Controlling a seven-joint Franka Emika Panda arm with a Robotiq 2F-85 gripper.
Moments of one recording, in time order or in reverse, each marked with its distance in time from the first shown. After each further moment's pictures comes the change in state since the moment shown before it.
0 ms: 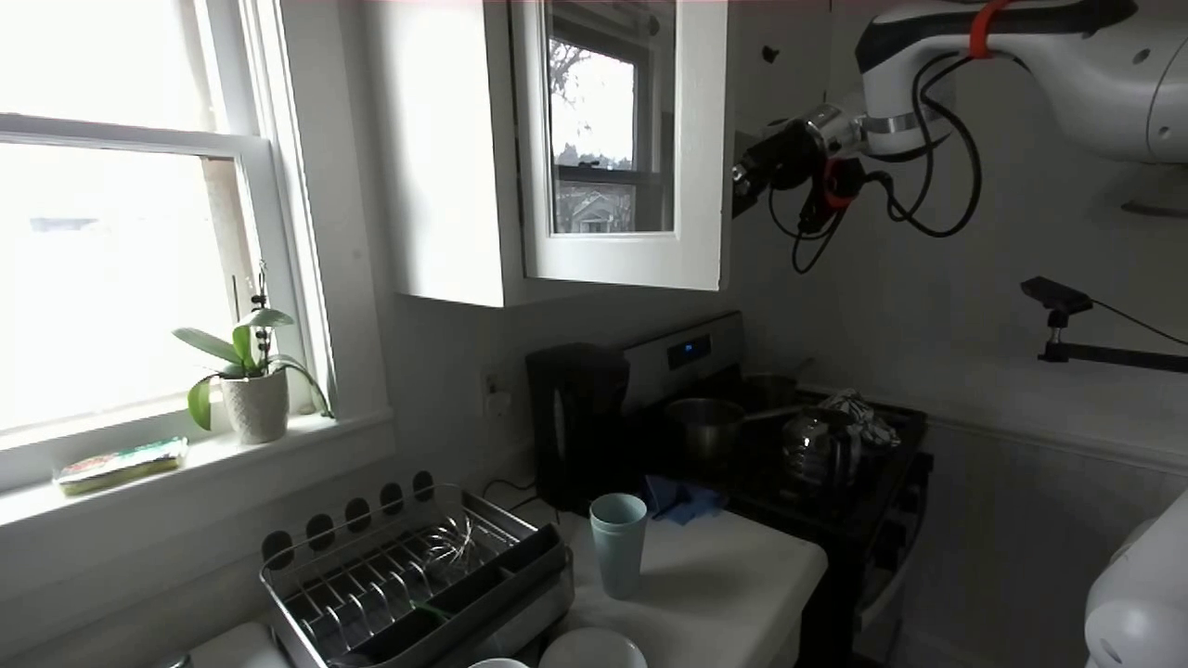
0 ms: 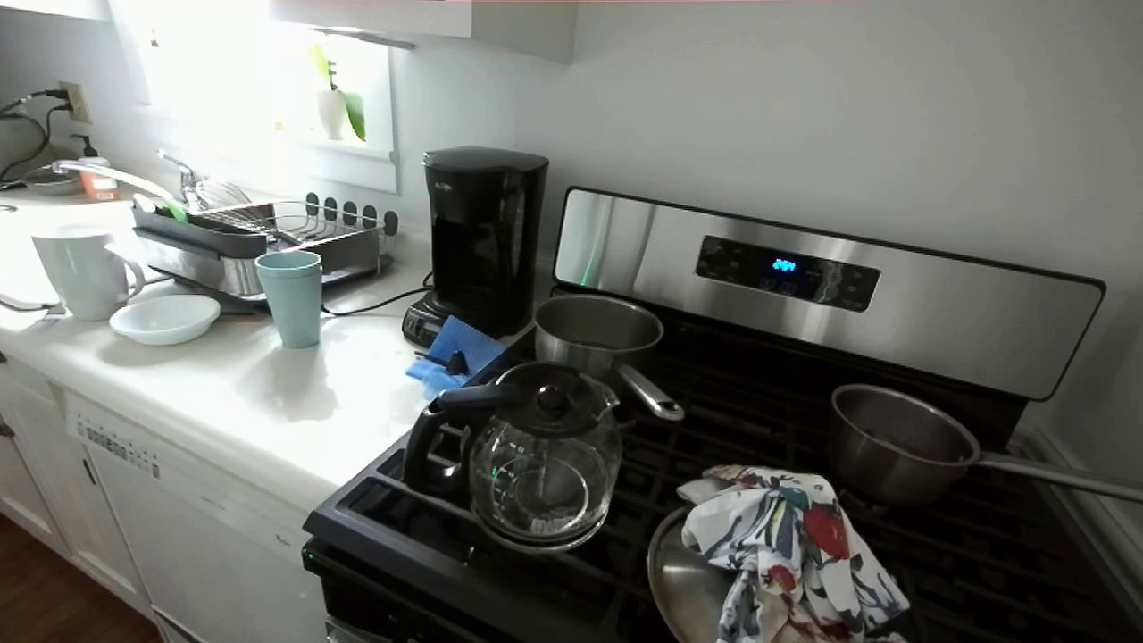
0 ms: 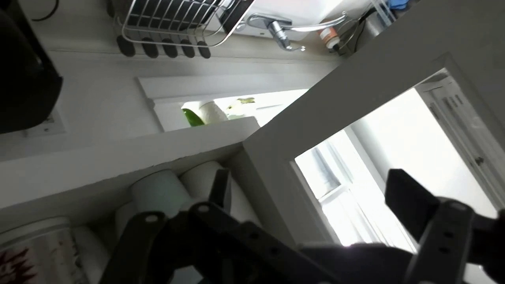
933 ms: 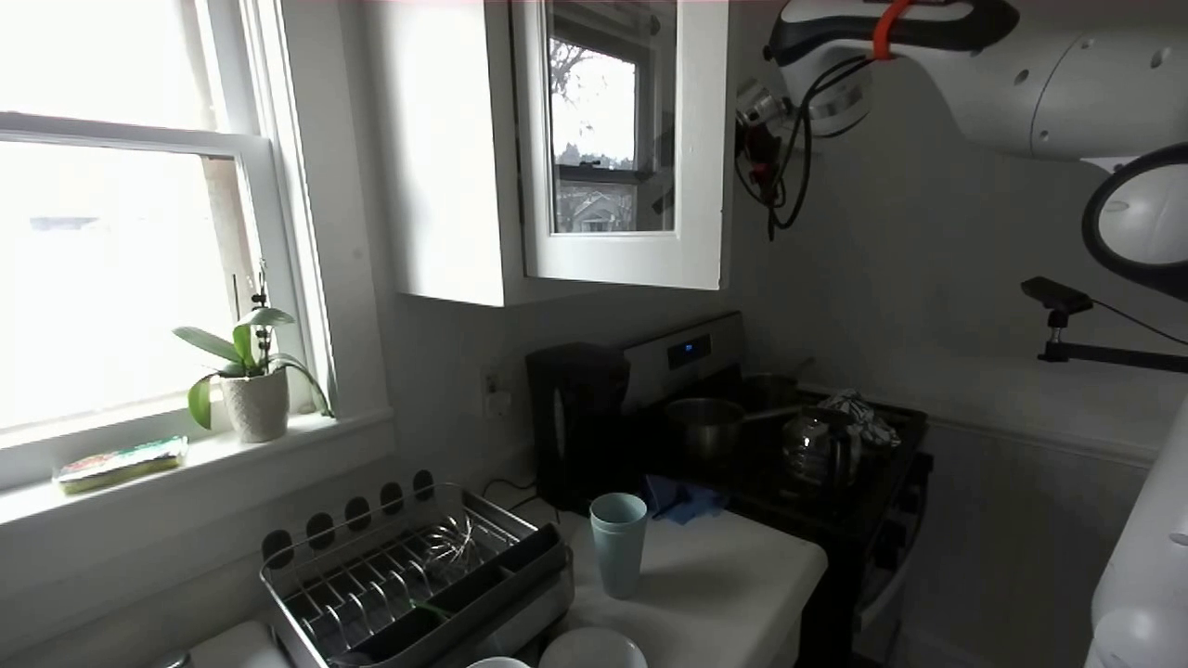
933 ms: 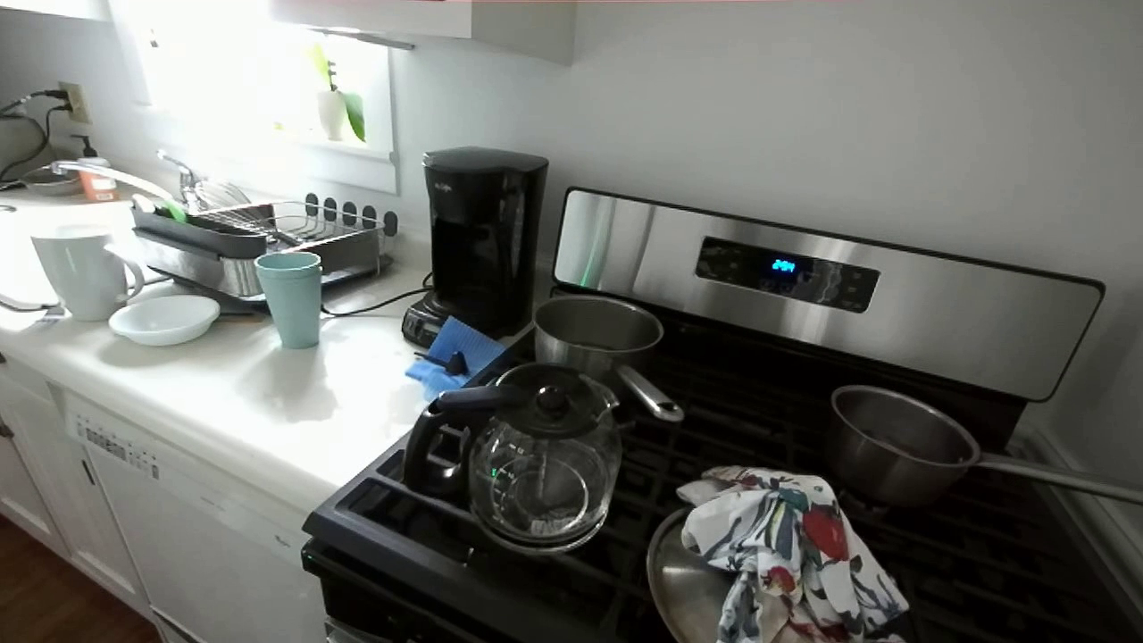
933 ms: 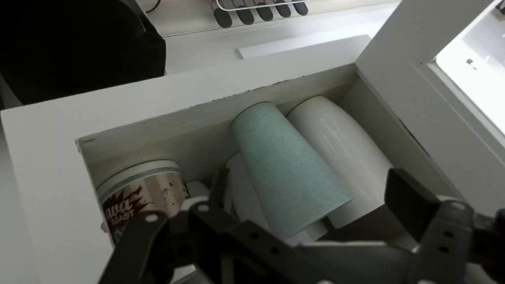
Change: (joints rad) arm 0.062 0.227 0.088 0.316 -0.230 0.271 0.457
